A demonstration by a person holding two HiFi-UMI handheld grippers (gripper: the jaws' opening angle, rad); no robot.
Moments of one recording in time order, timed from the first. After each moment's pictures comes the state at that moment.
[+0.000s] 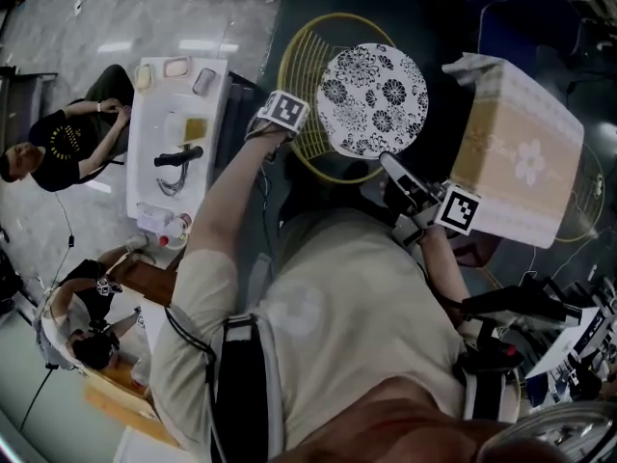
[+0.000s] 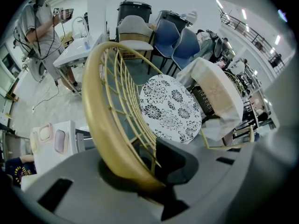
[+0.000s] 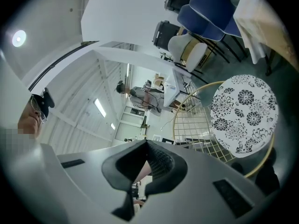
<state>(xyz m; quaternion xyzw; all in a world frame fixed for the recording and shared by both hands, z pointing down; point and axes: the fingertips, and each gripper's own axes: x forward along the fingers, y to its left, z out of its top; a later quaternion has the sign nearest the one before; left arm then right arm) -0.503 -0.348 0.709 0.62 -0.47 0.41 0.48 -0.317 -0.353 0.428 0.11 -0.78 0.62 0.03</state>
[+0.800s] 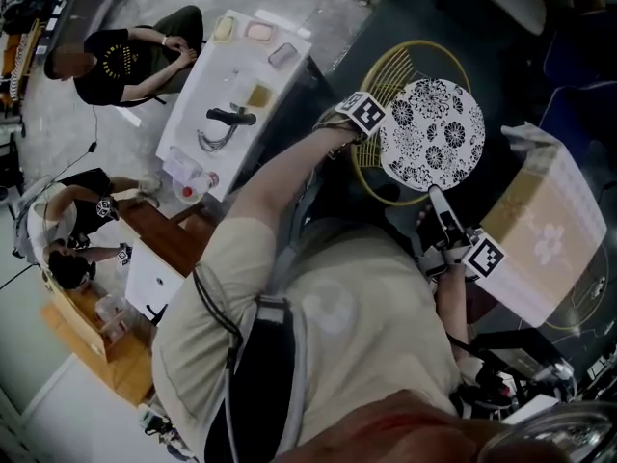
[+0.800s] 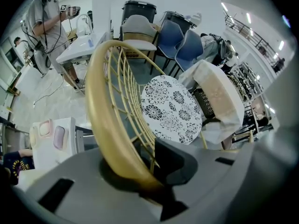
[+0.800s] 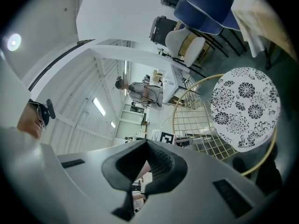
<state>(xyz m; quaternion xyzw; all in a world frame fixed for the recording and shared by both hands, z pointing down) -0.487 -0.360 0.719 0.62 -0.47 0.40 0.48 -0.319 -0.345 0.439 0.10 -0.77 0.63 0.04</state>
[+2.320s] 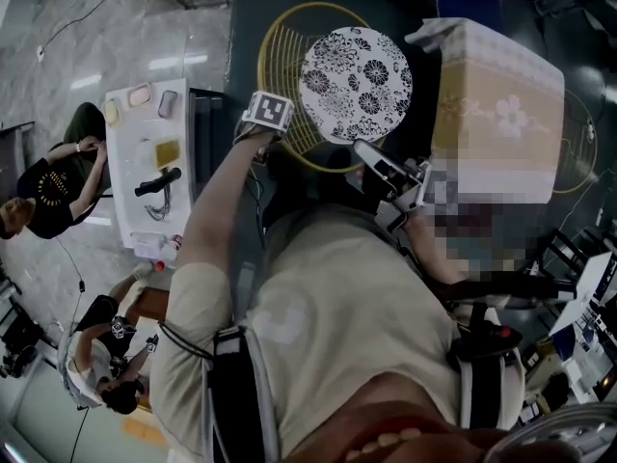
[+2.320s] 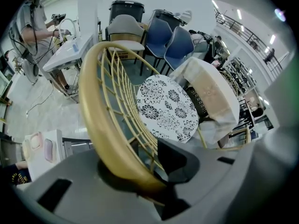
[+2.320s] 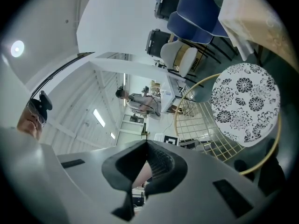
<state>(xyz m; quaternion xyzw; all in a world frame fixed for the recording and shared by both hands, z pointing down) -0.498 -0.355 0.749 0.65 -0.45 0.40 0.47 -0.348 -0.330 0.473 0.14 -0.76 0.63 0.00</state>
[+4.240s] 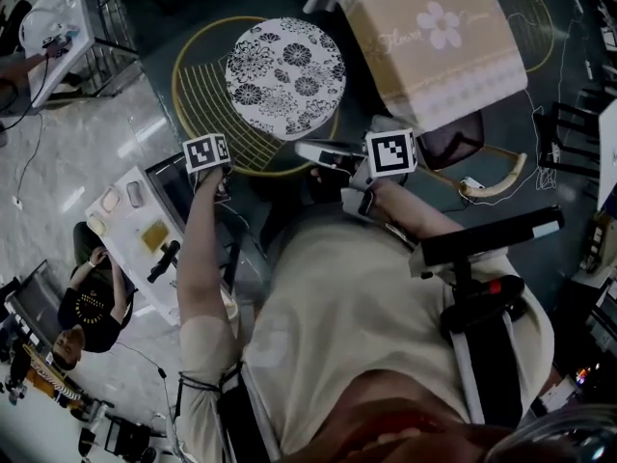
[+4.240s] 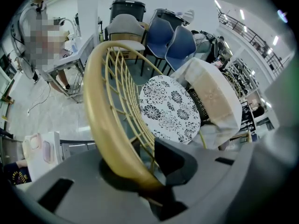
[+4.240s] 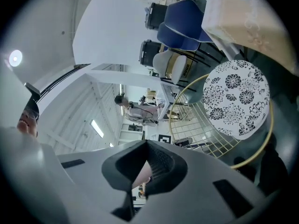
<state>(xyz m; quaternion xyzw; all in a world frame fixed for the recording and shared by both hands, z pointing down) -0.522 -0.357 0.756 0.63 -0.46 0.40 0.48 -0.341 -0.319 0.497 0.19 -0.73 0.65 -0.03</state>
